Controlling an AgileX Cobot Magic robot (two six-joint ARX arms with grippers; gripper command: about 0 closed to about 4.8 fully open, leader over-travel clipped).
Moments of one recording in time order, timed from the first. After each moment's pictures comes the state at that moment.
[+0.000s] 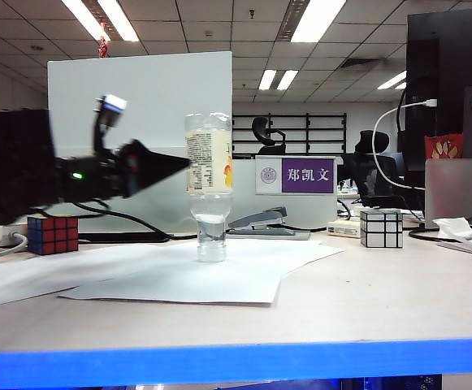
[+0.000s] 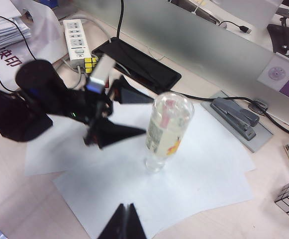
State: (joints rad) left arm -0.14 2.26 1.14 1.42 0.98 -0.29; right arm 0.90 1.33 1.67 -0.83 0.29 0.02
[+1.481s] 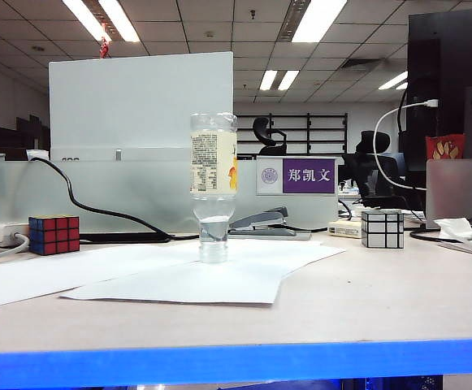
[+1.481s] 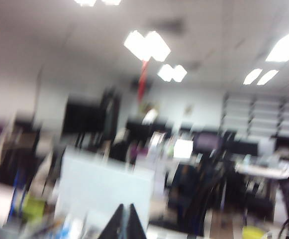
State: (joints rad) left arm 0.66 0.92 1.13 1.40 1.13 -1.36; right arm 0.90 0.76 1.67 -0.35 0.43 -0.35
